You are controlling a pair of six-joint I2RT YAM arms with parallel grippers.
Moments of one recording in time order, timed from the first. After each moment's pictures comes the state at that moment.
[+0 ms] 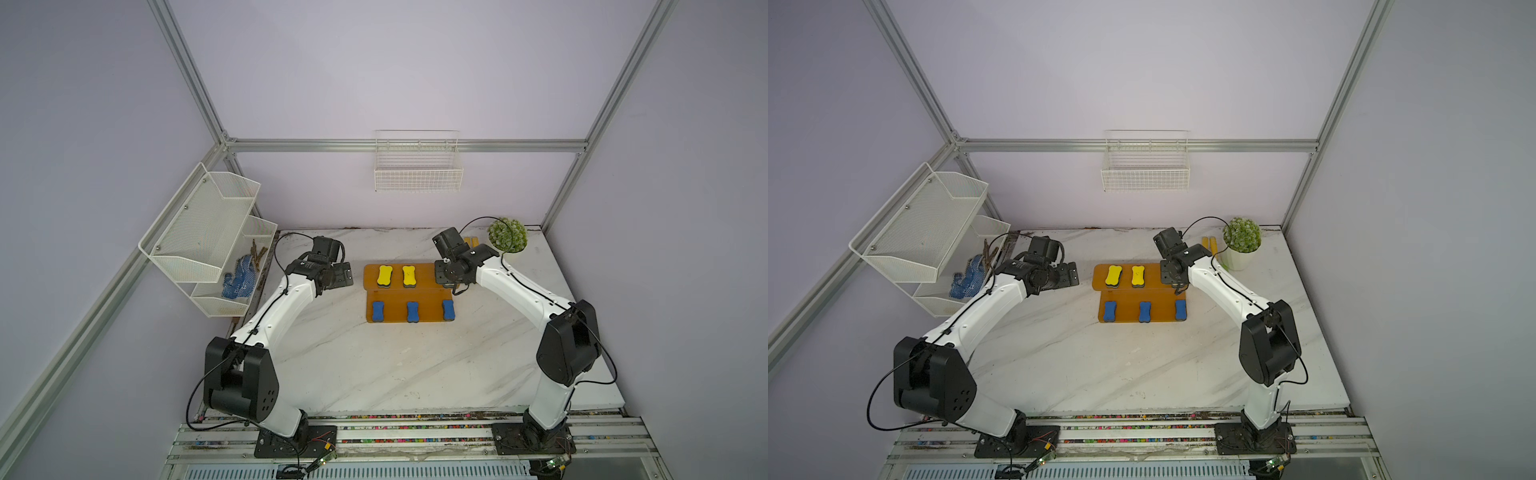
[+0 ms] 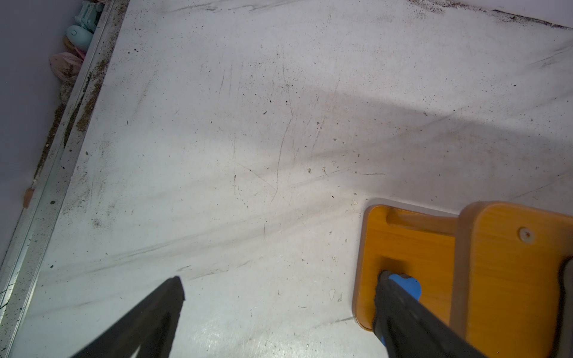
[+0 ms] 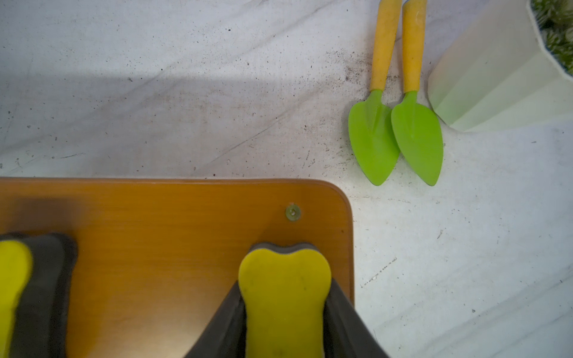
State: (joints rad) left arm -0.24 1.54 1.30 -0.72 -0.26 -0.40; right arm 0.51 1.82 1.62 -0.84 0.29 0.43
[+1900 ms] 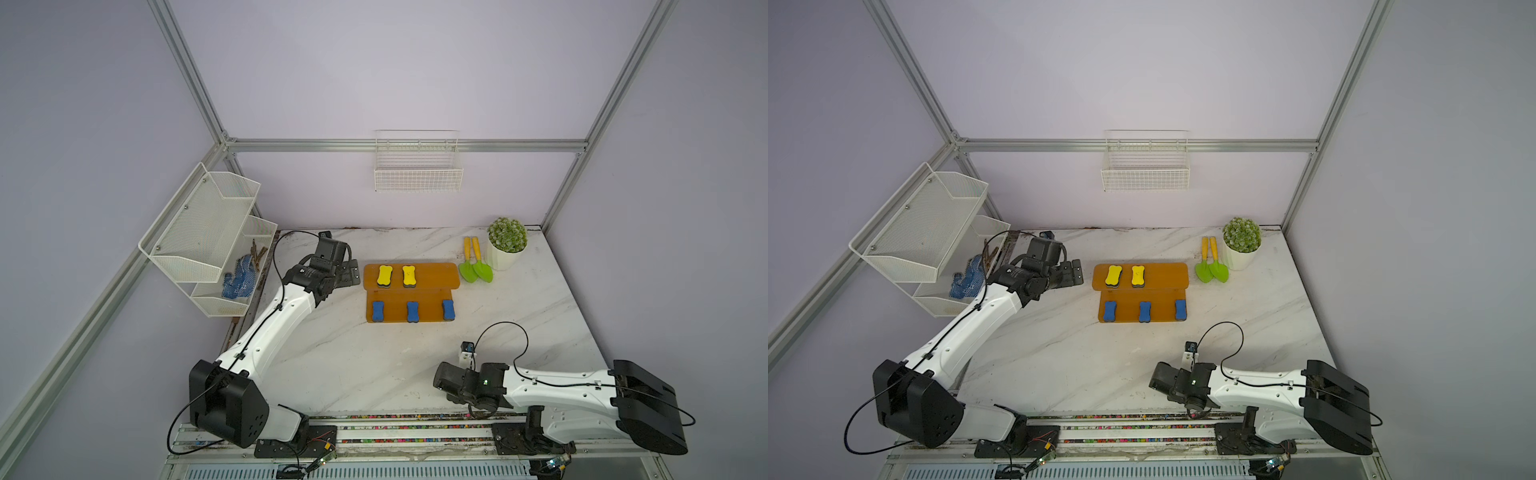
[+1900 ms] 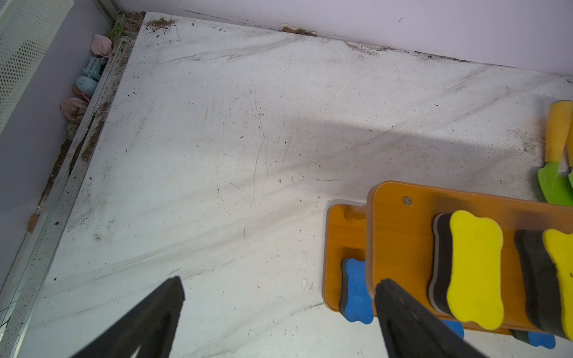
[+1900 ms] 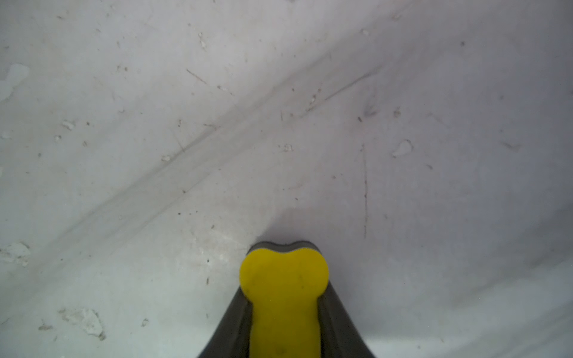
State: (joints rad) left arm -0.34 1.42 1.30 -0.72 -0.30 -0.41; right arm 1.19 1.25 0.58 -0.70 0.33 1.31
